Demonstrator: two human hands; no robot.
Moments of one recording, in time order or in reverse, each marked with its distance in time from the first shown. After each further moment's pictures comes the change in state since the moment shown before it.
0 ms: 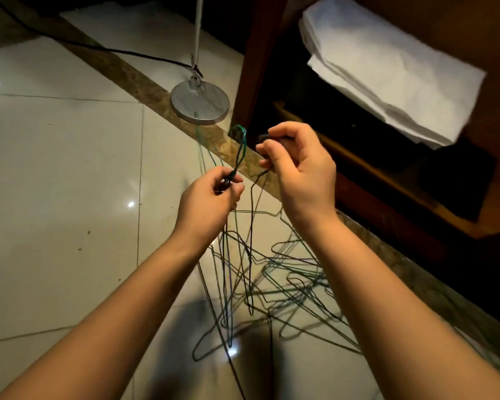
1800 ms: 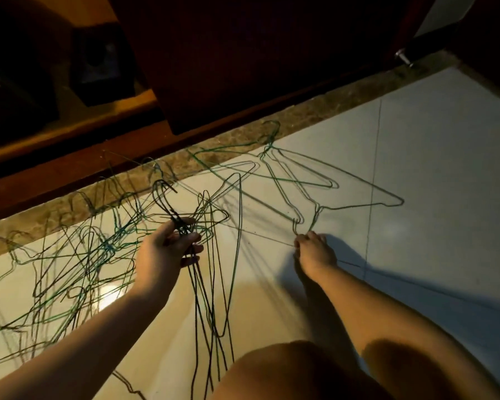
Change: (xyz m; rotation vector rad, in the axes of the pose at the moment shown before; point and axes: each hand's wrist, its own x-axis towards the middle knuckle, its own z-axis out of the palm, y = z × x) left_hand -0.265 -0.037 0.348 0.324 -0.819 -0.129; right_hand -0.489 0.227 -0.382 -0.769 0.078 1.318
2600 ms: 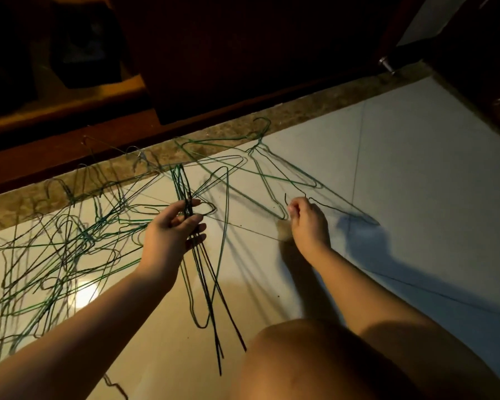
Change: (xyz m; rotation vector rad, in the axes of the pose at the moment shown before) left_hand -0.005 0.006 0.021 -0.203 -0.059 -0.022; right_hand -0.024 -0.016 -0.061 0.406 0.476 -0.077
